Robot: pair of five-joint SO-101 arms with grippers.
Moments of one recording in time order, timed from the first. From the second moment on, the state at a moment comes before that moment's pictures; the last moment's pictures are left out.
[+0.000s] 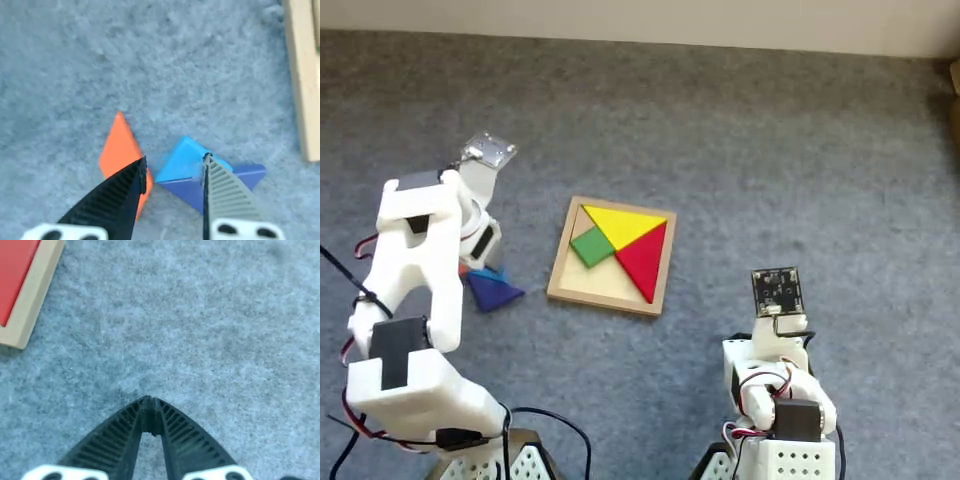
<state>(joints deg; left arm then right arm) -19.2 7.9 19.6 64.8 -33.3 -3.6 -103.7 96.0 69.1 10.5</state>
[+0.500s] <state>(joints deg) -21.9 14.4 18.9 60.5 -44.7 -3.6 -103.7 96.0 69.1 10.5</state>
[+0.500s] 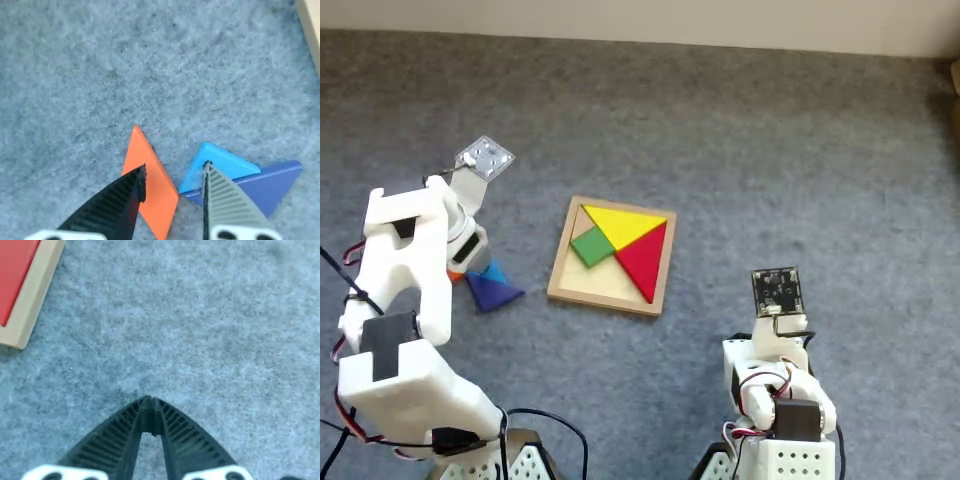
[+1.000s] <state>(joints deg) -21.9 9.8 23.3 66.9 -40.2 -3.6 -103.7 96.0 69.1 10.5</state>
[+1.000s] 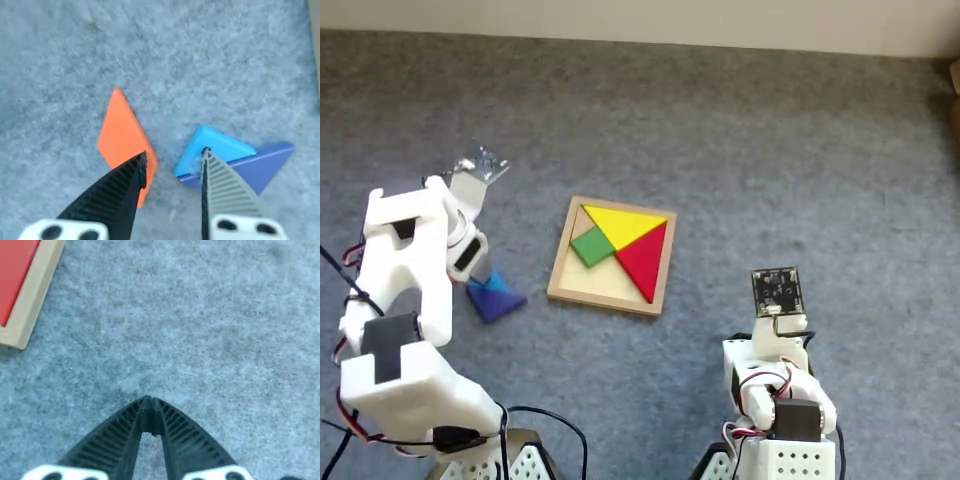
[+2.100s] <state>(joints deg) -15.8 1.9 32.0 56.9 -31.7 -3.6 -103.7 96.0 69.1 10.5</state>
